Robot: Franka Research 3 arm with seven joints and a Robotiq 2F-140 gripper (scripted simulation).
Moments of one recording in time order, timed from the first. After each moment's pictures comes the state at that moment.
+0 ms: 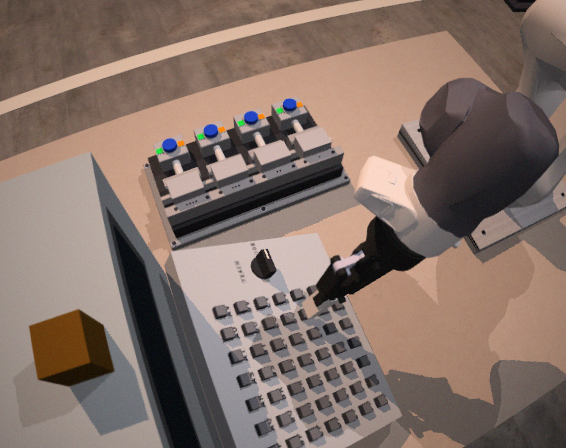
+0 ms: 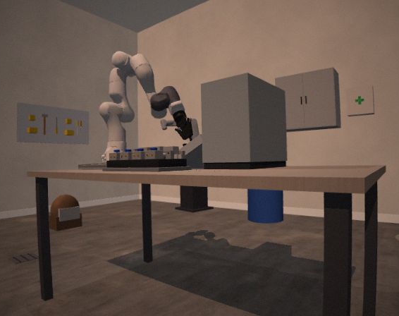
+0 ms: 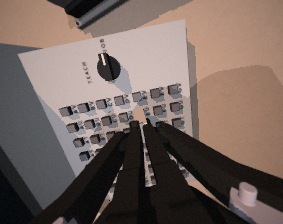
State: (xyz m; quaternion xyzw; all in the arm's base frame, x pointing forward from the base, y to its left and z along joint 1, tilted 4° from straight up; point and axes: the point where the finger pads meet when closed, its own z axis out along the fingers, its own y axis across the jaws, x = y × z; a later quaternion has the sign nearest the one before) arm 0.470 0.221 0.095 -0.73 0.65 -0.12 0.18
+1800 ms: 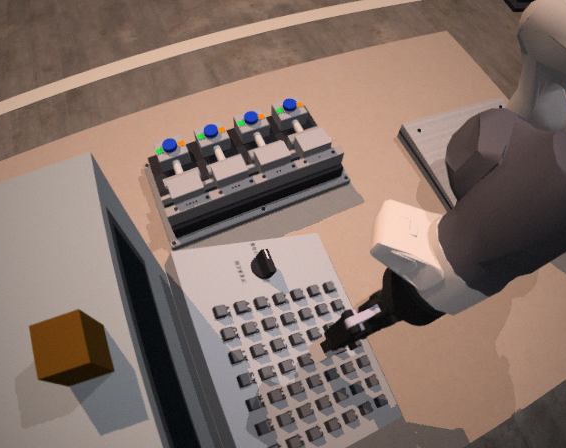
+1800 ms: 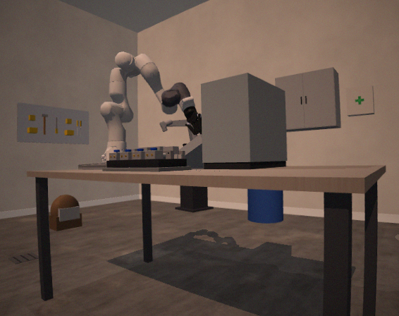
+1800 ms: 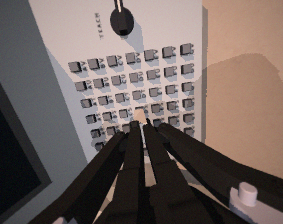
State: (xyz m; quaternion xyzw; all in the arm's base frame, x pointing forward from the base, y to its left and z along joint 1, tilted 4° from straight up) arm 0.483 0.291 0.127 -0.74 0.64 -0.12 0.17
